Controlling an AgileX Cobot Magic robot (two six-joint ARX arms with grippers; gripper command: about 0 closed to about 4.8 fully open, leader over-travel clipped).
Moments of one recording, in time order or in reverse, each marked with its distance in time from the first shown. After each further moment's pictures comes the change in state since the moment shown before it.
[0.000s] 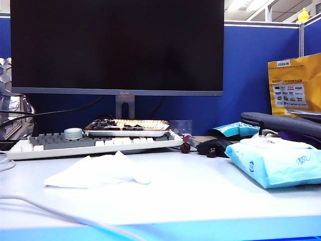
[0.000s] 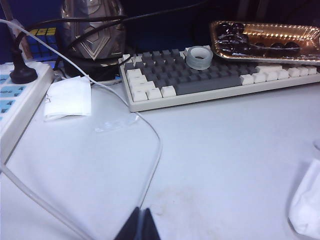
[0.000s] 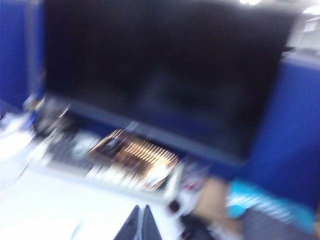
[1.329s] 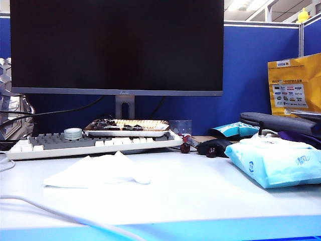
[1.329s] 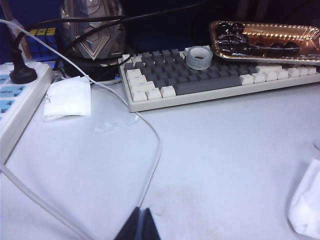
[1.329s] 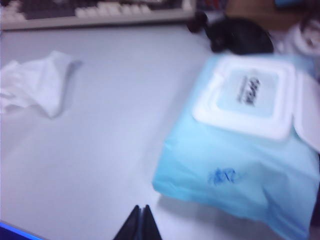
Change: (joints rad) left arm 0.000 0.000 0.000 0.000 0.000 0.000; right arm -0.203 -0.237 -0.693 0.075 -0.151 0.338
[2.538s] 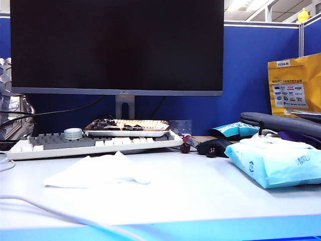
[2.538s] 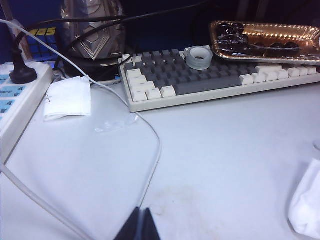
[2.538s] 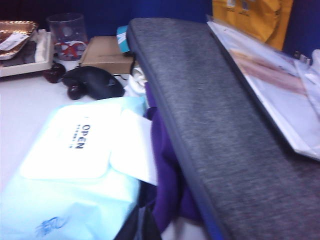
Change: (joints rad) left arm 0.000 0.000 0.000 0.000 0.000 0.000; right arm -0.350 -0.182 -0.006 -0.043 0.089 -0.069
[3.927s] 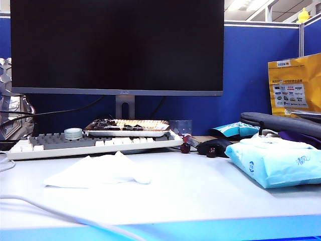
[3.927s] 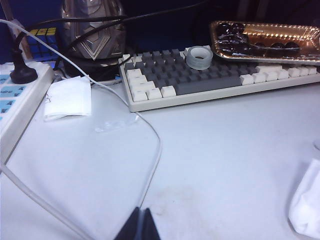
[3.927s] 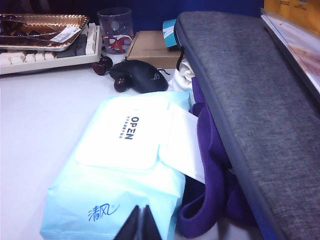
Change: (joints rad) left arm 0.000 0.000 0.000 0.000 0.000 0.000; right arm 0.002 0.000 0.000 -0.008 -0.140 0.005
